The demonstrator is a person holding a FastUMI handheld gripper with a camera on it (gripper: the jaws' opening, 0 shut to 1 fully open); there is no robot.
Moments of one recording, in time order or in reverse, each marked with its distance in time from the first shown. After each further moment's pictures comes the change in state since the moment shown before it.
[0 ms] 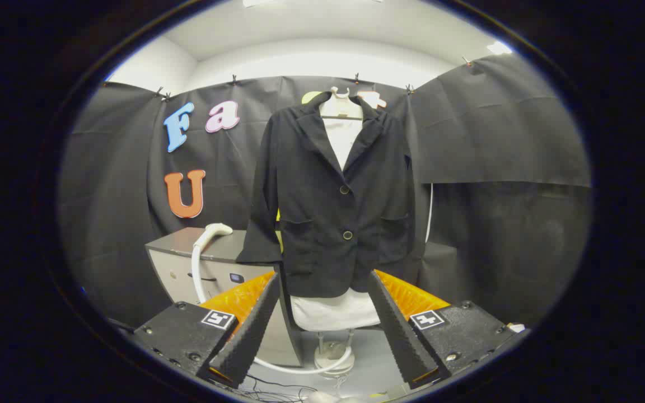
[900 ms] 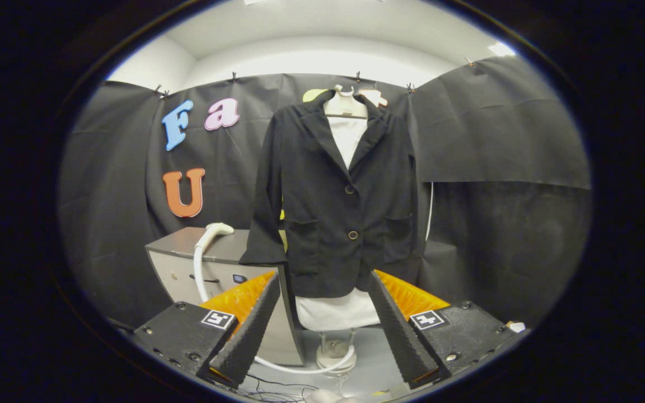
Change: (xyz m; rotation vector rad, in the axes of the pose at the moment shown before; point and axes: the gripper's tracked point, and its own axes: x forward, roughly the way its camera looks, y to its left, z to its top) arm 0.008 0.028 0.004 0.000 0.029 -0.002
